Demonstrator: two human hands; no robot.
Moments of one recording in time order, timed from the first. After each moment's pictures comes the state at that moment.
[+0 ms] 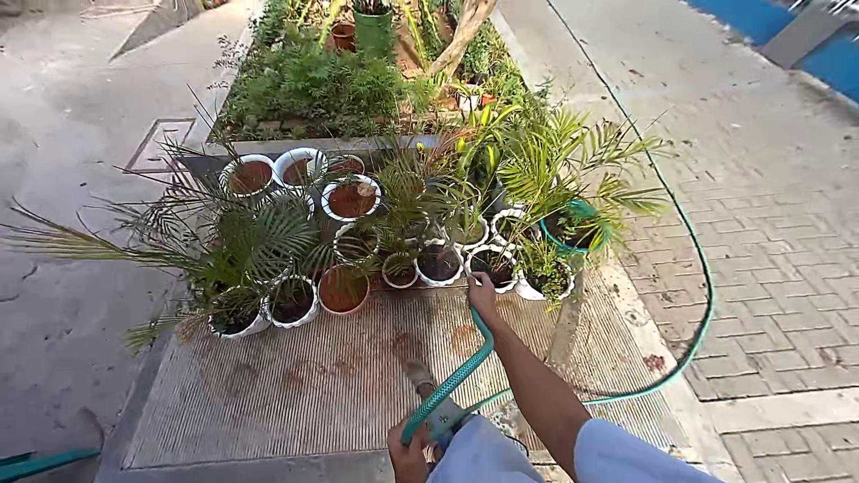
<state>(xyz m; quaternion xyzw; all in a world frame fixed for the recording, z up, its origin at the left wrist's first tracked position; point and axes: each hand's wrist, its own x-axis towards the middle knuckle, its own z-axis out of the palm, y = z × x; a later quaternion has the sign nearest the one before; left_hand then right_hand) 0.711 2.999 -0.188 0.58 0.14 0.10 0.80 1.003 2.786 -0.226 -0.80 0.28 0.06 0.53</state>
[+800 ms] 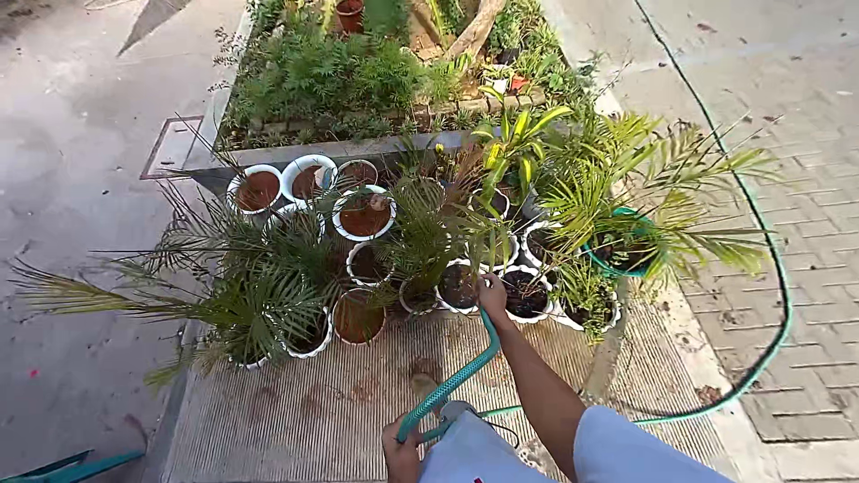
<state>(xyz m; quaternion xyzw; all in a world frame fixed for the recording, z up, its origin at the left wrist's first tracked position) 0.930 3.035 -0.178 0.65 0.16 0.06 0.74 1.213 2.793 -0.248 -0.80 0.29 0.10 0.52</state>
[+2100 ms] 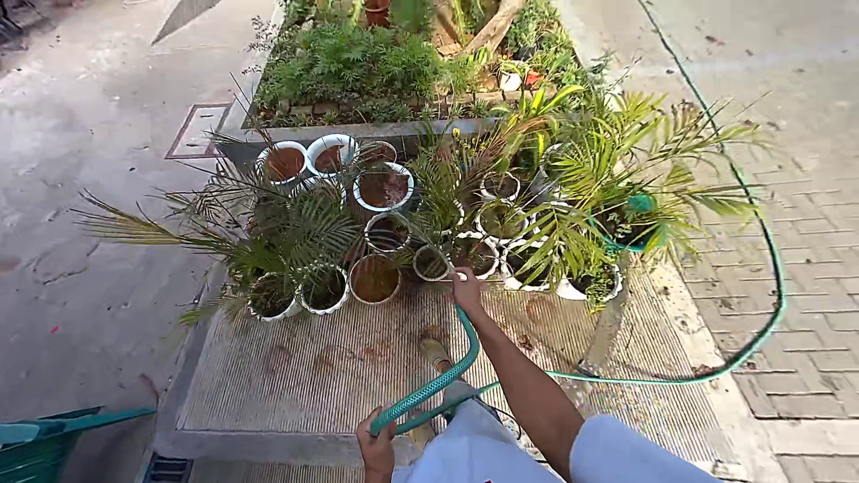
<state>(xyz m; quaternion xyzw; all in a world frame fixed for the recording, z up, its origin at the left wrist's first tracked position) 0.727 3.142 -0.193 0.61 0.17 0.15 0.76 1.023 2.936 -0.217 -0.80 0.21 0.13 0.55</state>
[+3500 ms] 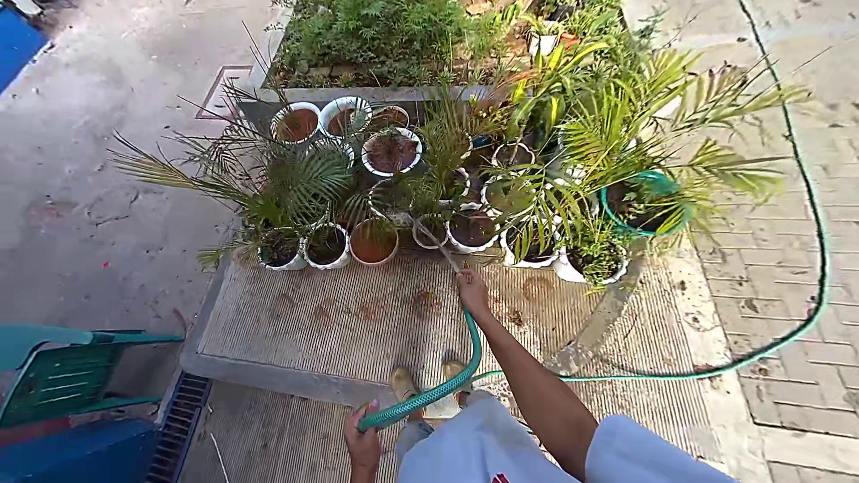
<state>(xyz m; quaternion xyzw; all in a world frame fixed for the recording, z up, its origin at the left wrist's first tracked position) 0.596 3.040 -0.201 0.69 0.26 0.18 0.65 0.904 2.834 -0.238 -0.80 0.18 0.20 0.53</state>
